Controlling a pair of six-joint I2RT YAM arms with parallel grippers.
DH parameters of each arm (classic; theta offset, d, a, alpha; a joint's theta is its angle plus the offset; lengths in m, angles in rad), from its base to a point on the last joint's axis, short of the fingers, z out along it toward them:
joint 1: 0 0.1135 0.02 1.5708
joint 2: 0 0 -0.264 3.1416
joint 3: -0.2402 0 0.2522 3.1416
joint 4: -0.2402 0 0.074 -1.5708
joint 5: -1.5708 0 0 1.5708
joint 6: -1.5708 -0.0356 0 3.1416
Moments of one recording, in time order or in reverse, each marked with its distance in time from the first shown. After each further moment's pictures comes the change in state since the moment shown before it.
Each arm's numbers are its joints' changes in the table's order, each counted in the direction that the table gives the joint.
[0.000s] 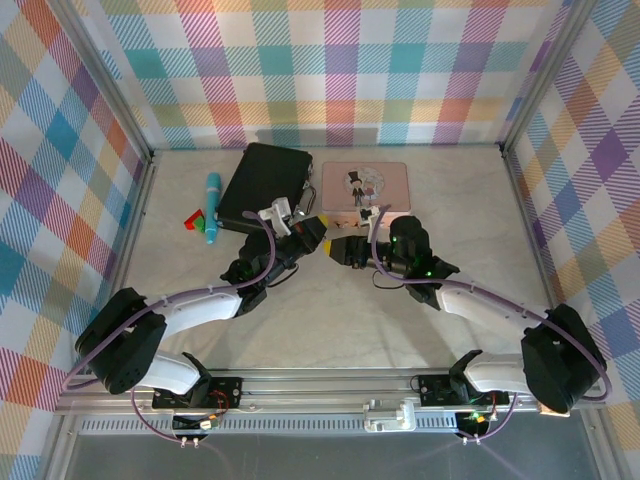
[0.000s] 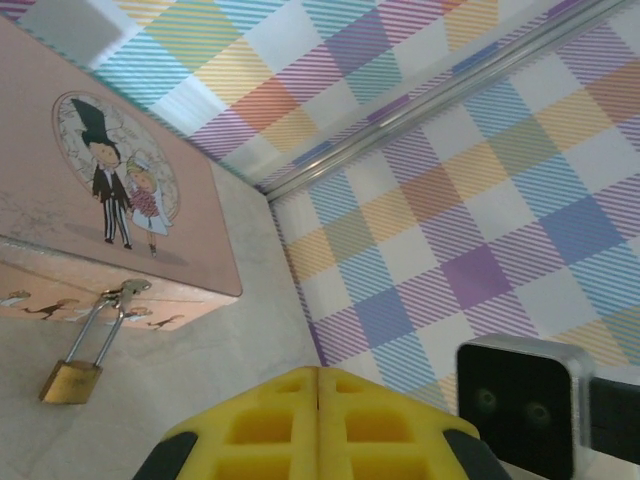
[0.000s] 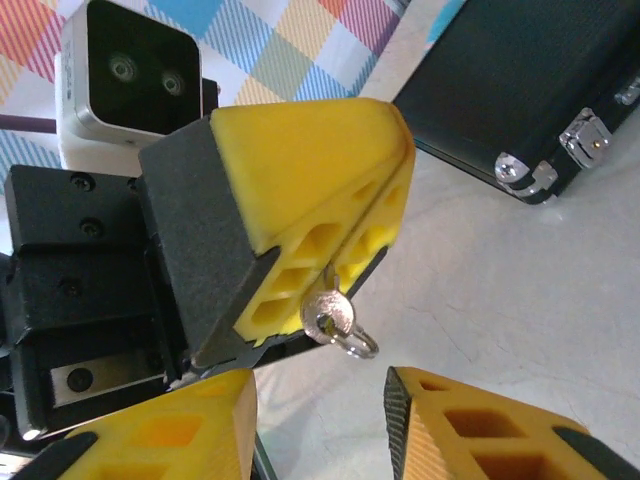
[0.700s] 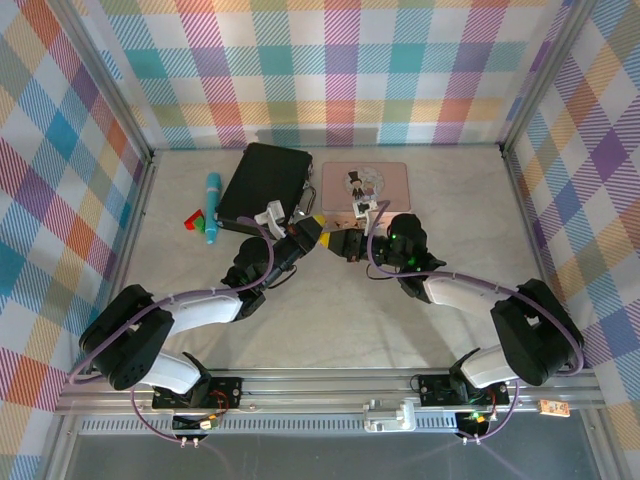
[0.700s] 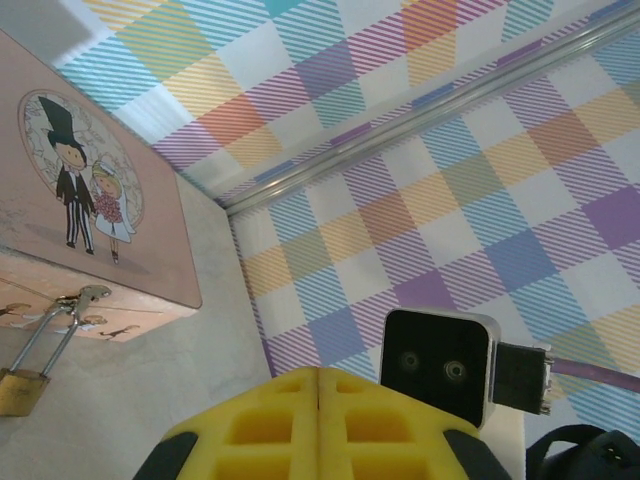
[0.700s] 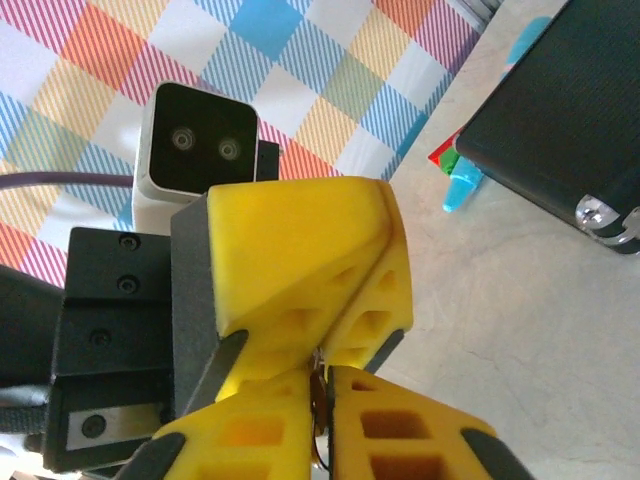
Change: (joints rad) left arm 0.002 -0.031 0.059 0.179 -0.011 0.106; right arm -0.035 -0.160 0.011 0.335 0.142 -0.109
